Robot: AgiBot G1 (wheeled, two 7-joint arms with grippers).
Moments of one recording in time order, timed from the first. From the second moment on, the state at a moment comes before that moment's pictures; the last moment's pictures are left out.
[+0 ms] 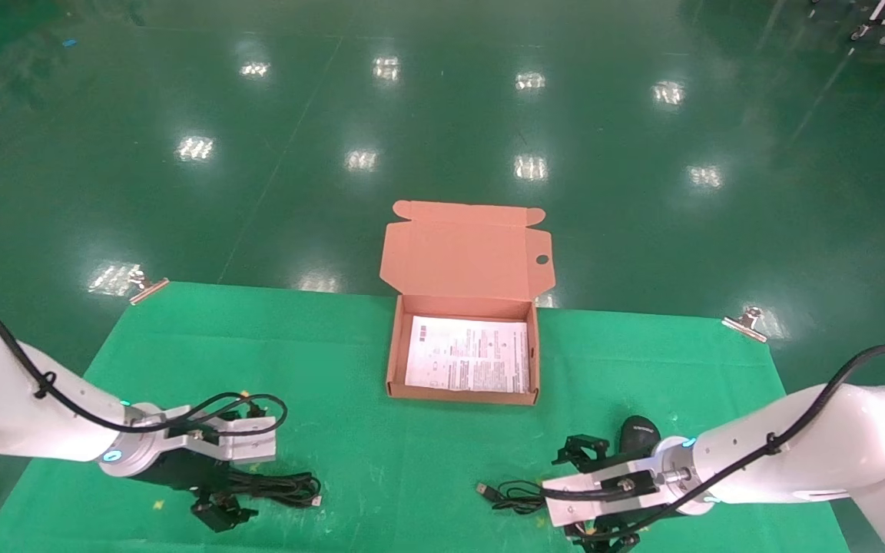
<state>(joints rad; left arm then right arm) -1.46 1.10 0.83 -0.56 1.96 1.14 -0.05 1.34 -1.09 -0.84 0.85 -1.98 -1.12 -0.12</state>
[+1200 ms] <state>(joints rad) -1.46 1.10 0.82 -0.52 1.95 1.12 -0.02 1.34 -1.10 -0.84 0.82 -1.99 -1.09 -0.13</state>
